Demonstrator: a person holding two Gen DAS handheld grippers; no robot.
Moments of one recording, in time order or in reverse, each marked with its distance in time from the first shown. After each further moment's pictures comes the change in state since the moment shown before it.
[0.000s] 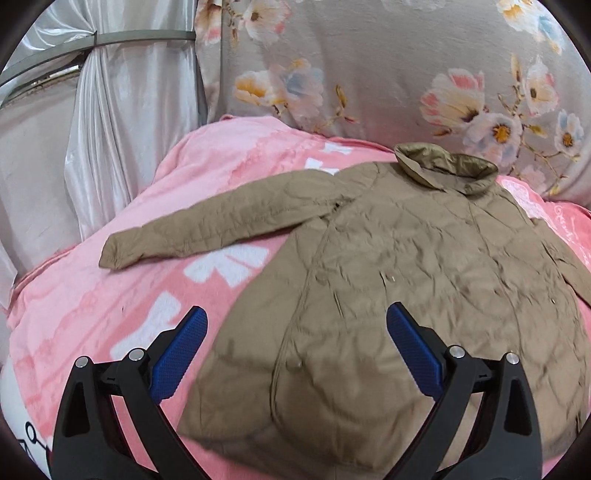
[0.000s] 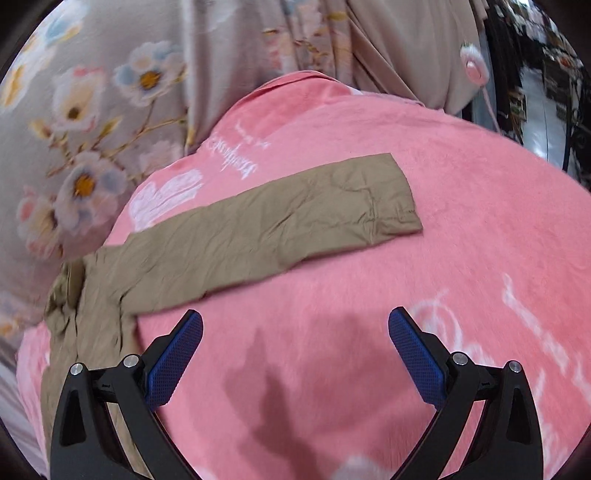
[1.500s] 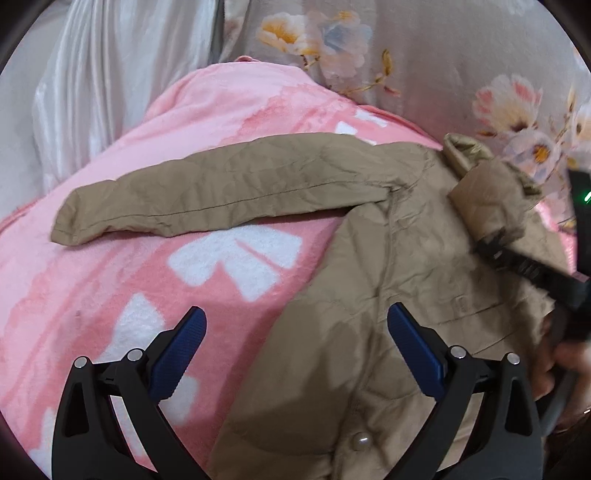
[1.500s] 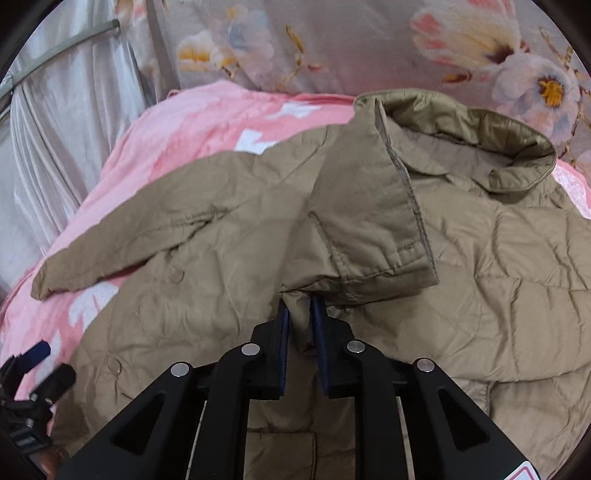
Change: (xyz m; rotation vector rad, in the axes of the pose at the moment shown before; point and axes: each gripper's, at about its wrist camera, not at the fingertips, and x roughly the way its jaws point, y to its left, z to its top) left arm 0.096 0.063 0.013 -0.162 0.168 -0.121; right arm 0.019 0.461 -0.266 -1.020 0.290 0.548
